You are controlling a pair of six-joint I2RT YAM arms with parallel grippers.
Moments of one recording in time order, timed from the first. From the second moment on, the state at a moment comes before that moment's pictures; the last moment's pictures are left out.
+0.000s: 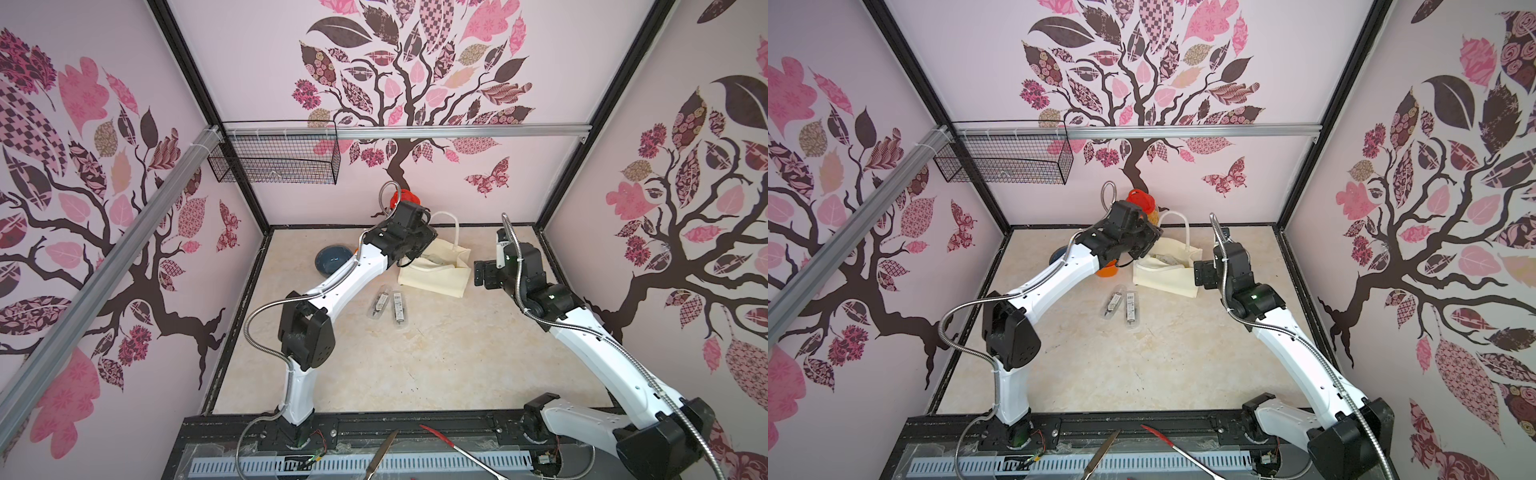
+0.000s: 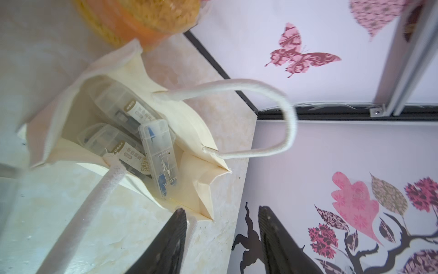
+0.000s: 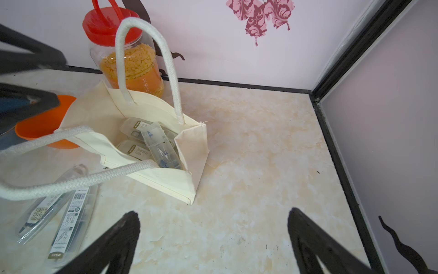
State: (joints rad) left arm -0.64 1.94 1.96 -0.57 0.01 -1.18; right arm 0.39 1.14 1.09 -0.50 0.31 0.13
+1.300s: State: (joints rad) left arm -0.10 1.13 1.08 -0.77 -0.05 -0.60; right arm 0.81 1.91 1.58 -0.83 0.04 0.58
